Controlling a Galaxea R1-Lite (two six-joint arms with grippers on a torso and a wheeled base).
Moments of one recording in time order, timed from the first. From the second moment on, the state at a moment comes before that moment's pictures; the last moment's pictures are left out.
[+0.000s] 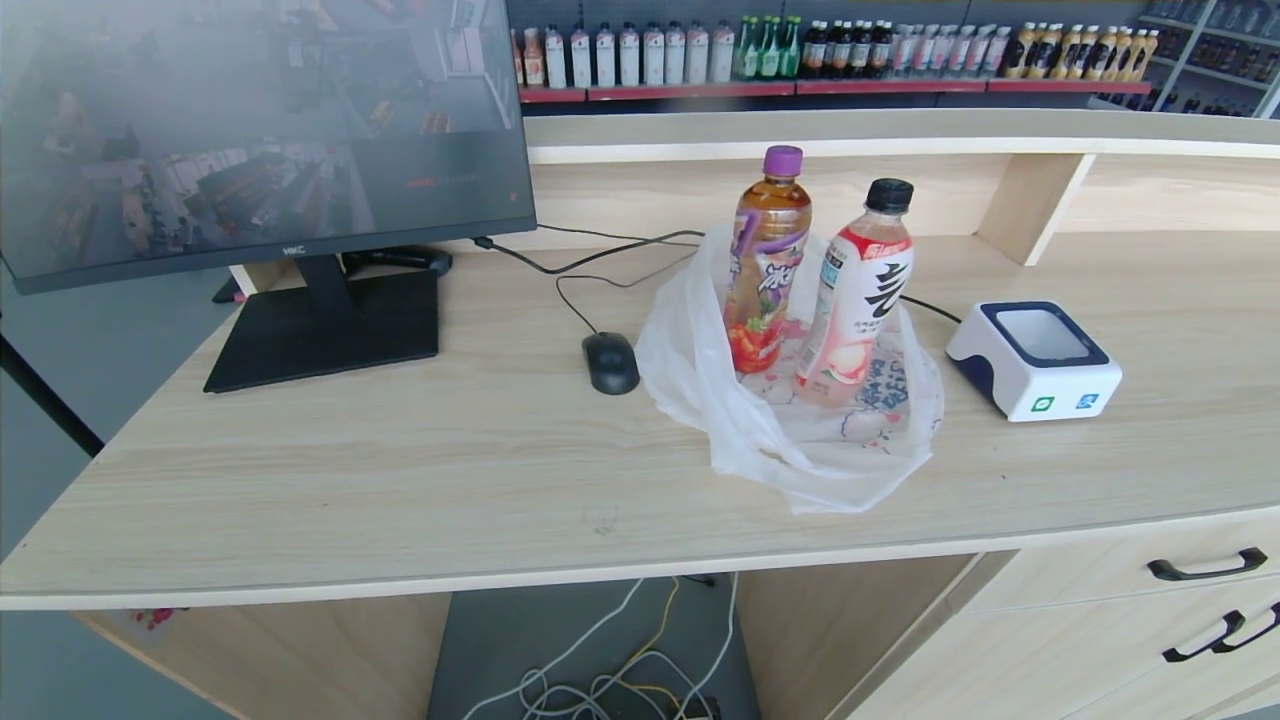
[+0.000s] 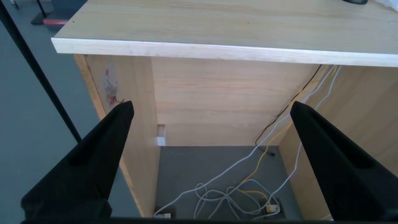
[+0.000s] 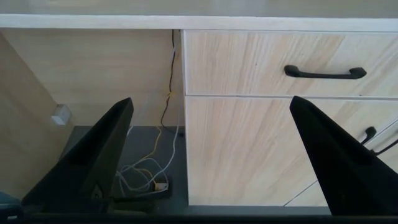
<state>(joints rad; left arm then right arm) 0.00 0.00 0.00 0.00 0.00 0.01 0.00 0.00 0.00 0.00 0.05 -0.05</state>
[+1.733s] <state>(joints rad) 0.00 0.00 0.00 0.00 0.00 0.00 0.00 0.00 0.00 0.00 0.04 -0.02</state>
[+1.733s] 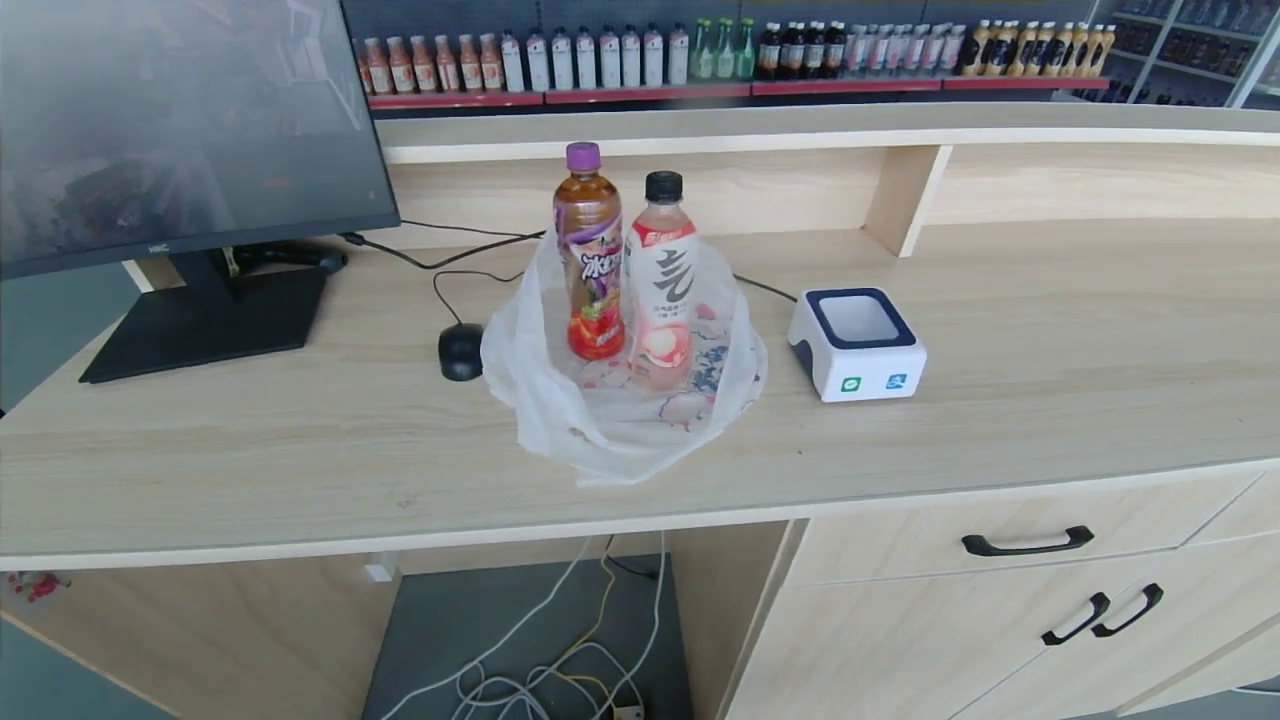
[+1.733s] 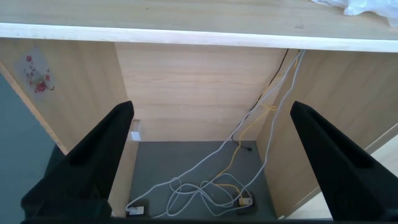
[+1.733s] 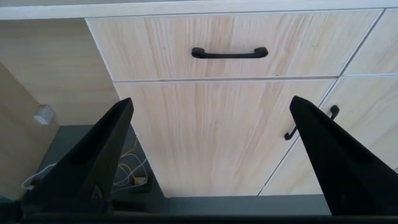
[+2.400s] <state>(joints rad) 0.00 0.00 0.00 0.00 0.00 0.00 0.00 0.00 0.00 0.00 0.04 -0.02</state>
